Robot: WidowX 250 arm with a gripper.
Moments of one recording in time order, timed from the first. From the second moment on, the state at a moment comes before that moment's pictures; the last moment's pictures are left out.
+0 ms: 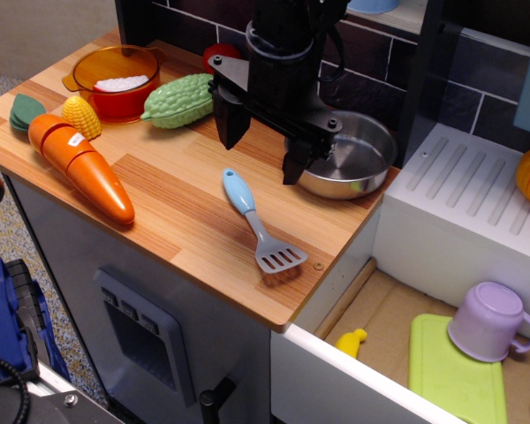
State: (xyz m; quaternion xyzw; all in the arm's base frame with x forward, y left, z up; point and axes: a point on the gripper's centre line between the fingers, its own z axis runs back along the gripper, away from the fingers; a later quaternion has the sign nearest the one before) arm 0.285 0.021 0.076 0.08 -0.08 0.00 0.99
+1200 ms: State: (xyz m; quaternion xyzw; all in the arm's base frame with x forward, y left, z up) arm 0.290 0.044 0.039 0.09 -0.07 0.20 0.97
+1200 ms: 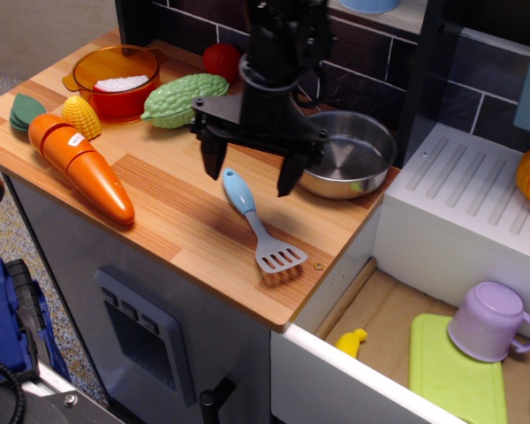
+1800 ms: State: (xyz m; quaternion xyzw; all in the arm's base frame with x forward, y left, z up) arm 0.293 0.051 0.012 0.07 -0.08 0.24 0.97
